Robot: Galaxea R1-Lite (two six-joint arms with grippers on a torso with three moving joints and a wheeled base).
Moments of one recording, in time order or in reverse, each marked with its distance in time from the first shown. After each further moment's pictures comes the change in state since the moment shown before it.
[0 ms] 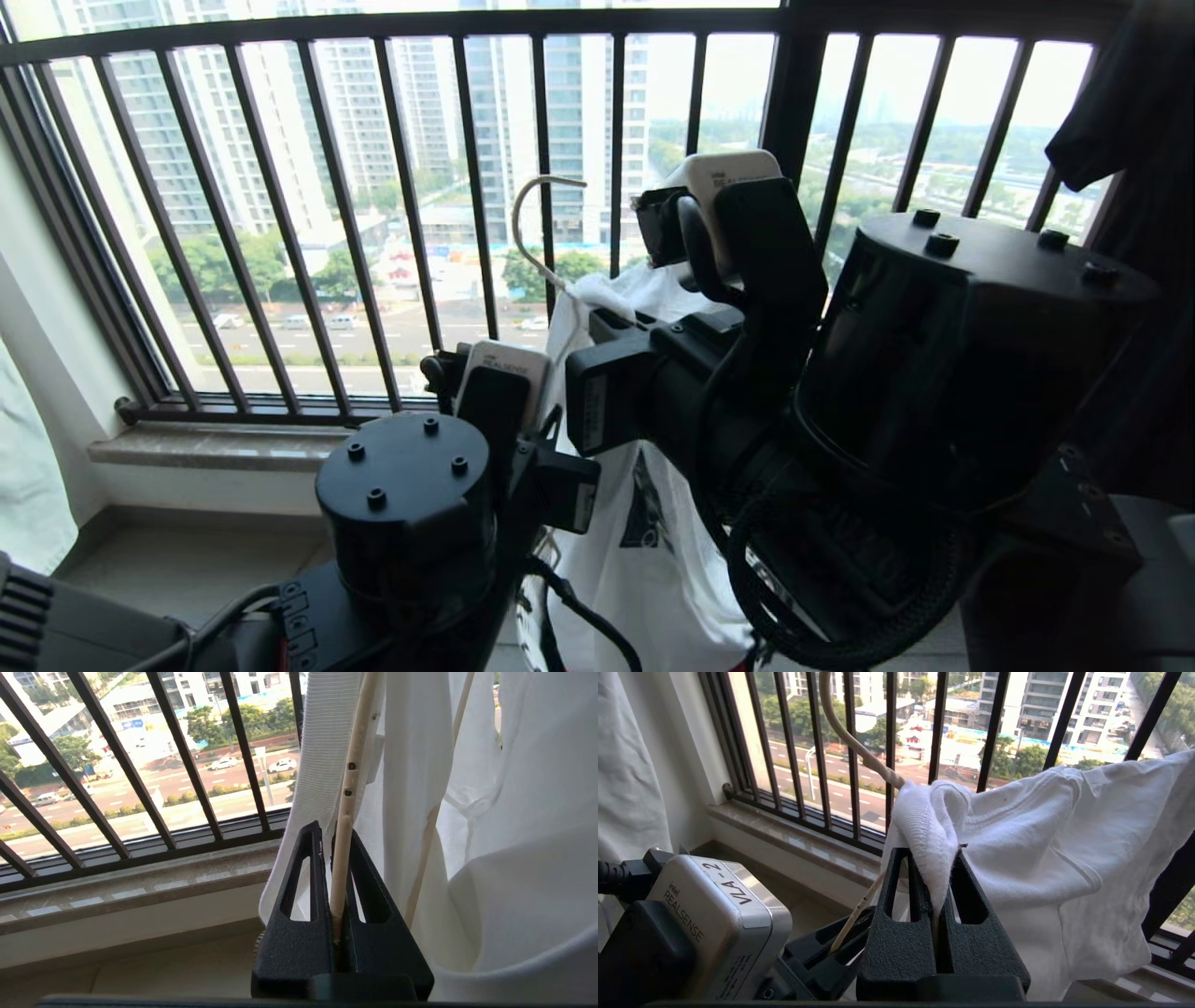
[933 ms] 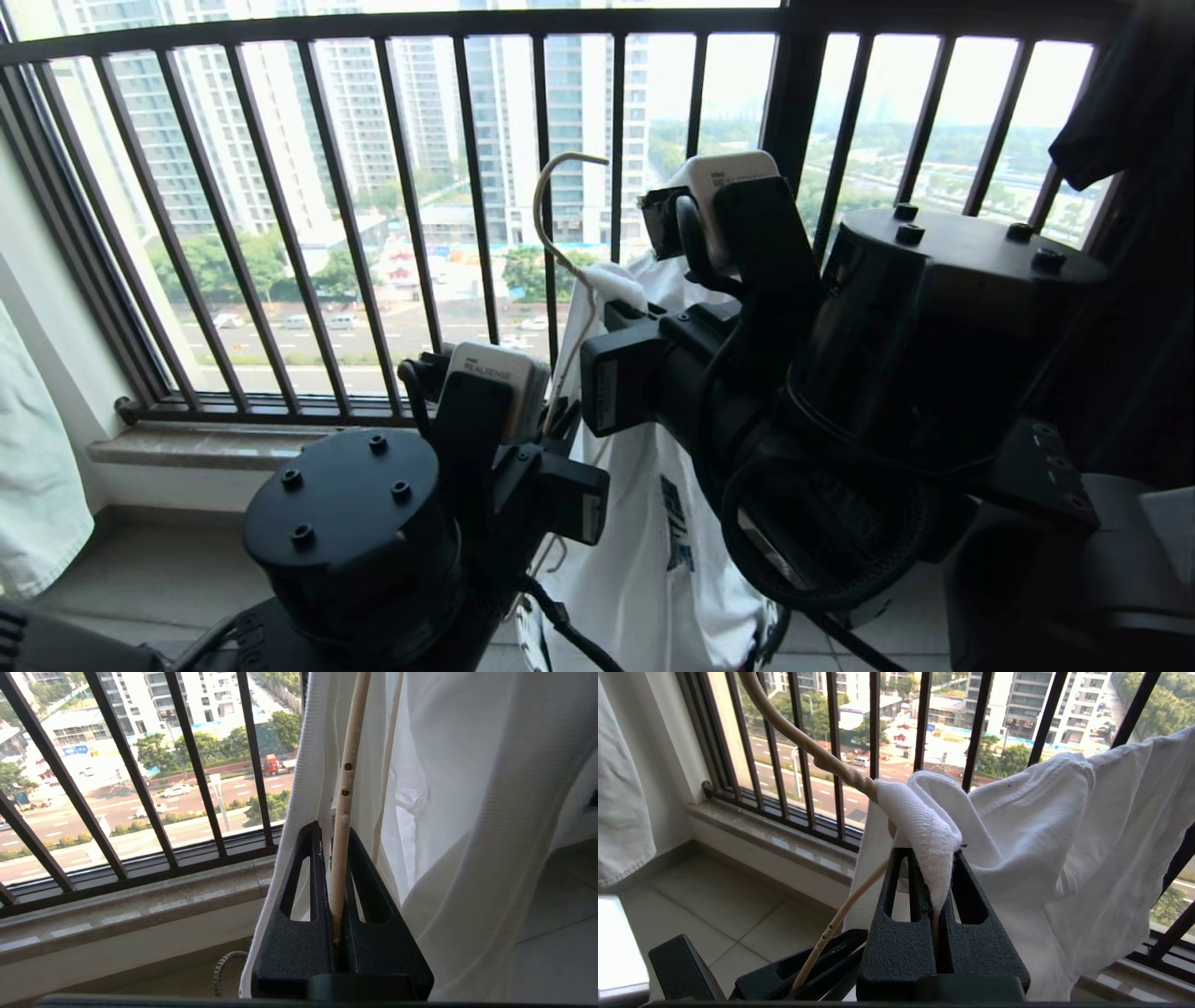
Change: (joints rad) left arm -0.027 -0.018 0.059 -0.132 -0.114 0.000; right arm -0.038 0.014 -0.010 0.000 0.001 -0.020
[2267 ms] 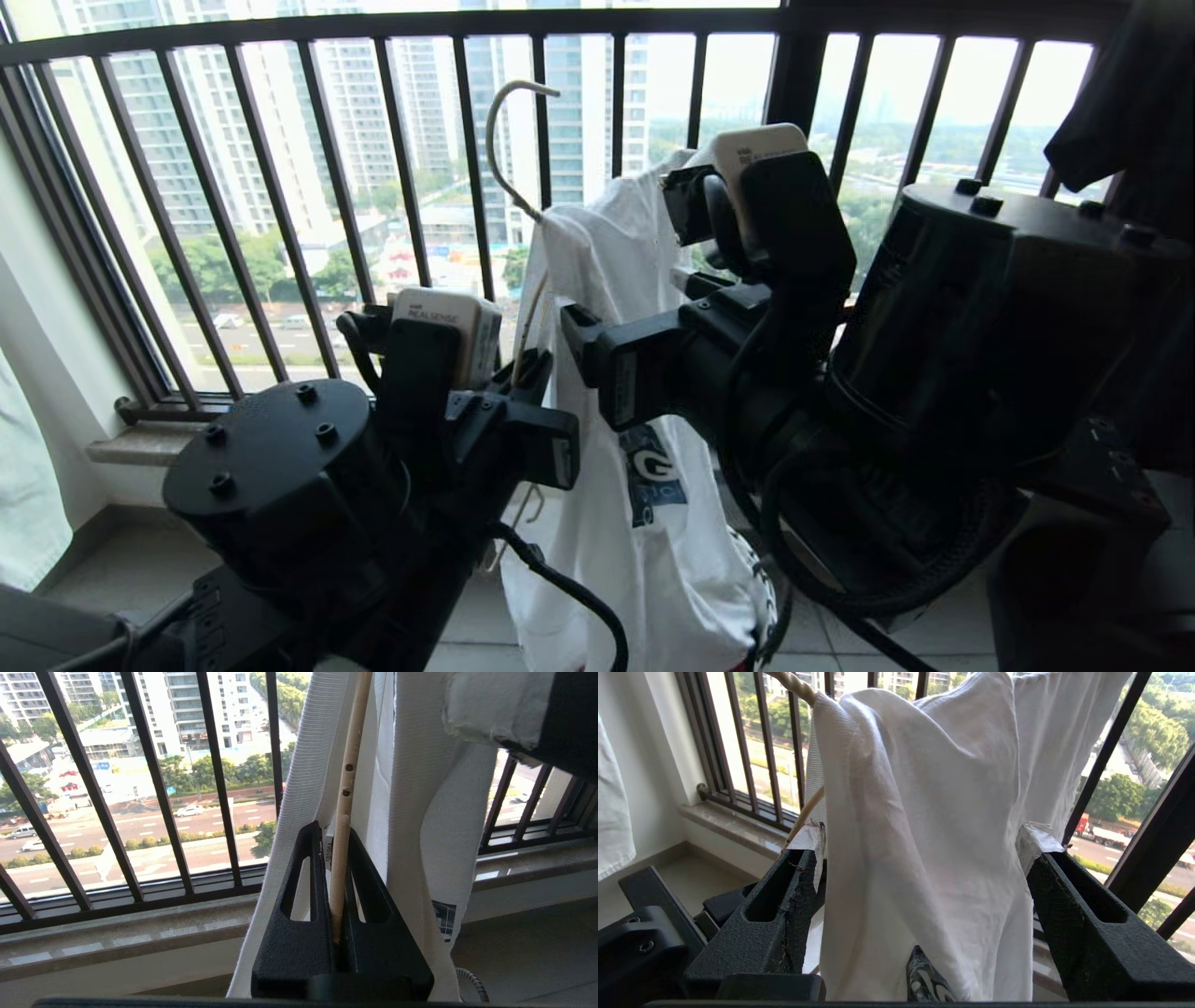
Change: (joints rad) left arm 0.068 -0.037 -0.030 -0.052 0.001 0.026; right arm 0.001 -0.043 0.016 0.005 -0.001 -0.047
